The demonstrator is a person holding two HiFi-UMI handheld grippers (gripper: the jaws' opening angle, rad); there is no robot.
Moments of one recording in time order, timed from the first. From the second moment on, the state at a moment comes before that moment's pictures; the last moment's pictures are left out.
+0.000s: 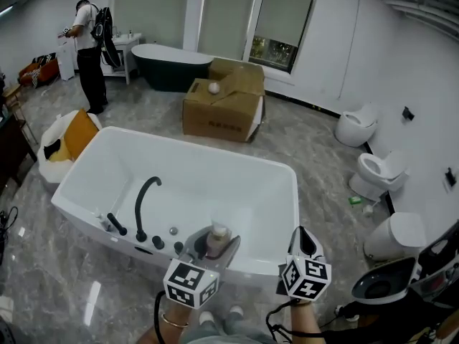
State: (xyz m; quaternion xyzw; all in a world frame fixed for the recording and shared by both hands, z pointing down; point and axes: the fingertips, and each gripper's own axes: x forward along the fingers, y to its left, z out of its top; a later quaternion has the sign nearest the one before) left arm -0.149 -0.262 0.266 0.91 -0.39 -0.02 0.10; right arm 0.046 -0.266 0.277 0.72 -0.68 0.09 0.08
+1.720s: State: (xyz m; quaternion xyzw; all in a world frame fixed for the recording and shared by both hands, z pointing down) left arm 0.026 -0.273 0.504 0.94 -0.26 0.13 0.18; right arm 0.202 -0.263 0.514 0.75 -0.60 0.23 0.13
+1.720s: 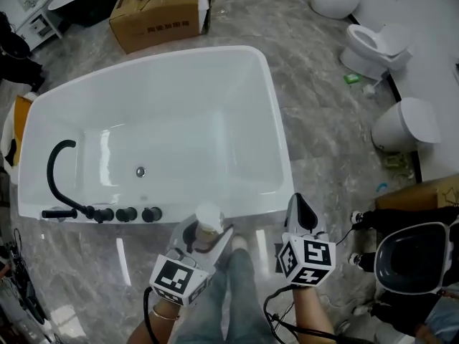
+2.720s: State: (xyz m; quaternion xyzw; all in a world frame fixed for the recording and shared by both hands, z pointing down) left arm 0.139 -0.297 0.595 0.96 -0.21 0.12 0.15; right arm 0.262 -0.239 0.616 0.76 -0.57 0.27 0.13
